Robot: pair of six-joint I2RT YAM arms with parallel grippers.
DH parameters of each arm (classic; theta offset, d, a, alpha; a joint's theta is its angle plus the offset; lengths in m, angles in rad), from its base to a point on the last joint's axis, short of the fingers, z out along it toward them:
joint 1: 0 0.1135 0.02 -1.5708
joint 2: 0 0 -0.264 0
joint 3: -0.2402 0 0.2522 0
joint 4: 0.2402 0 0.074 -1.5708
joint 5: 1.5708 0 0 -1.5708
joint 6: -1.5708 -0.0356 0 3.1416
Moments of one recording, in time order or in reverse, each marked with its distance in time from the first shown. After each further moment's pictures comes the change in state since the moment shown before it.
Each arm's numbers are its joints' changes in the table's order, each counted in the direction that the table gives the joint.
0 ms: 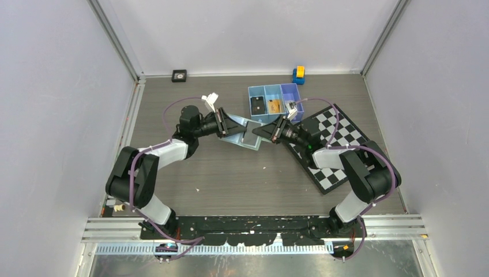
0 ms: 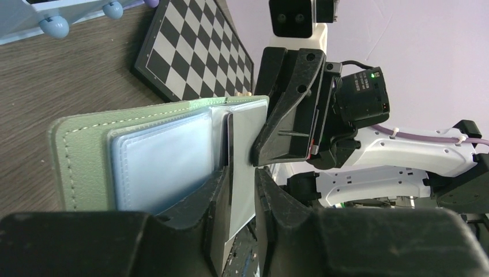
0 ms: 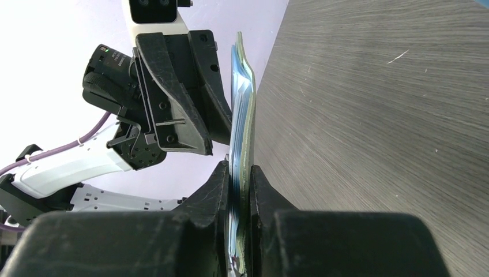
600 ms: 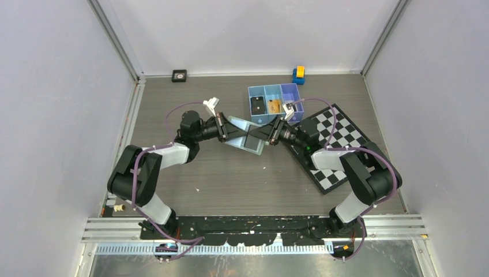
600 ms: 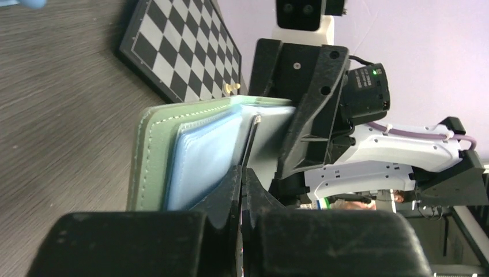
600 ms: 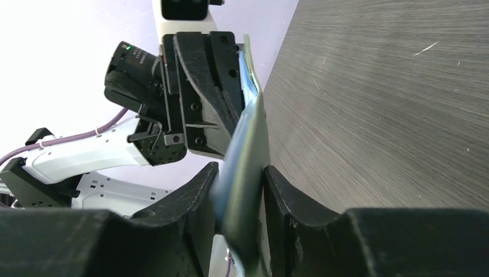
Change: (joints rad) left arm -0.006 0.033 0.046 -0.121 0.018 0.078; right arm 0.018 -0.012 0.002 -0.001 -0.002 0.005
